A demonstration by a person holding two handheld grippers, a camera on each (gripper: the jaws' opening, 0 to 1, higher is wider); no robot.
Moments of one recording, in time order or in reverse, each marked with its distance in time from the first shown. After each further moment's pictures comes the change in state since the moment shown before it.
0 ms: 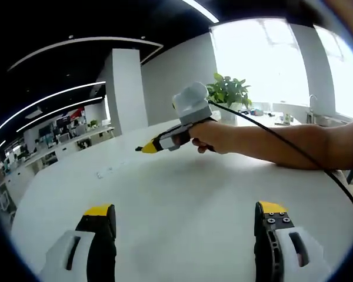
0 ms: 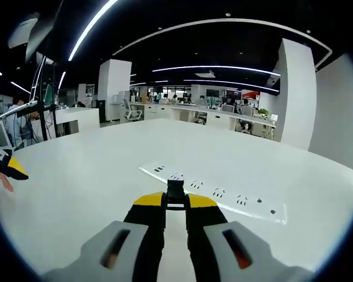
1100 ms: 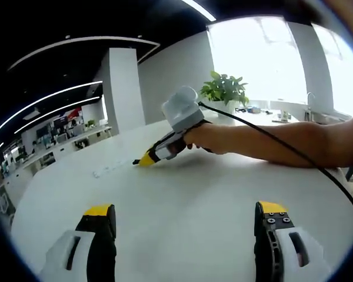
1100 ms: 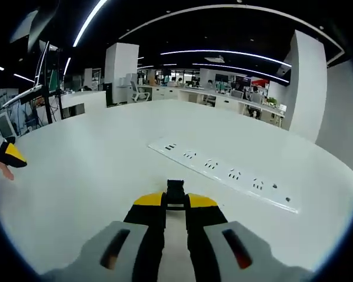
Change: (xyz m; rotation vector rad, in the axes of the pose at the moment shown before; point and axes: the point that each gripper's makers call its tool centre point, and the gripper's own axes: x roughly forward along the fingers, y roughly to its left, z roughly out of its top) left arm 0.004 -0.004 -0.003 0.011 0.012 -0.016; right arm 0.009 0.013 -0.028 -0.028 0.126 0.058
